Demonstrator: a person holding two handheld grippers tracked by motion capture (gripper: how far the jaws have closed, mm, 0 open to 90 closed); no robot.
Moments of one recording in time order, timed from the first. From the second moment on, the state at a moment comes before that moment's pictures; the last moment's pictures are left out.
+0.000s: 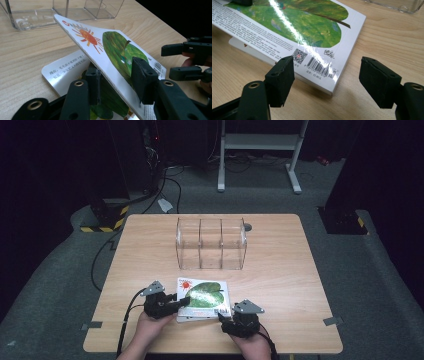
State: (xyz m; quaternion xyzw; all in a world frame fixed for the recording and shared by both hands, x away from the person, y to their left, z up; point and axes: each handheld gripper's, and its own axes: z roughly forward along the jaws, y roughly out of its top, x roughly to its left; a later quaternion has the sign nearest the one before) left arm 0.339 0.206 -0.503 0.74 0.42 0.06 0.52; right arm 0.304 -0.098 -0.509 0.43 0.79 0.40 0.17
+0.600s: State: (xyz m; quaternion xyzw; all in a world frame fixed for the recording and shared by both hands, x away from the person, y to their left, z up) left arm 0.331 0.203 -0.497 0.75 0.37 0.10 0.54; right arm 0.320 -0.096 -0.495 0.42 0.79 0.42 0.17
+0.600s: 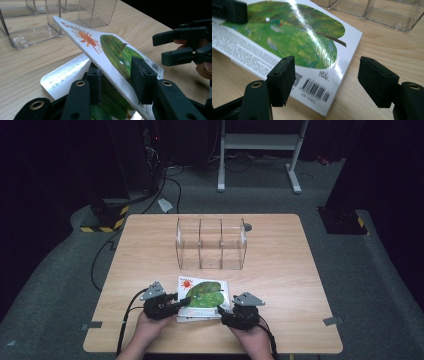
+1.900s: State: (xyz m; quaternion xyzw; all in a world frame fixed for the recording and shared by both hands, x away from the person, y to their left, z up) left arm 0.305 0.199 -0.490 0.77 0.25 0.19 0.55; right arm 0.342 -0.108 -0.517 0.45 0.76 0.47 0.03
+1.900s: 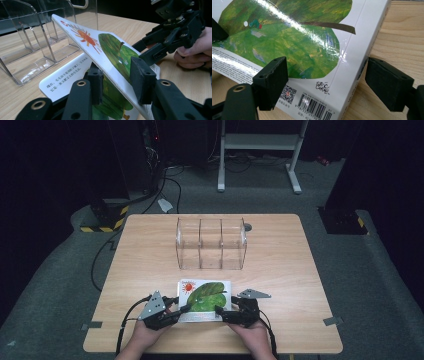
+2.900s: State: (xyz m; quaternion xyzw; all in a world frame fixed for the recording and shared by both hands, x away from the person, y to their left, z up) left arm 0.305 0.201 -0.491 0.78 0.24 0.19 0.54; right arm 0.344 -0.106 -0.517 0.44 0.76 0.48 0.02
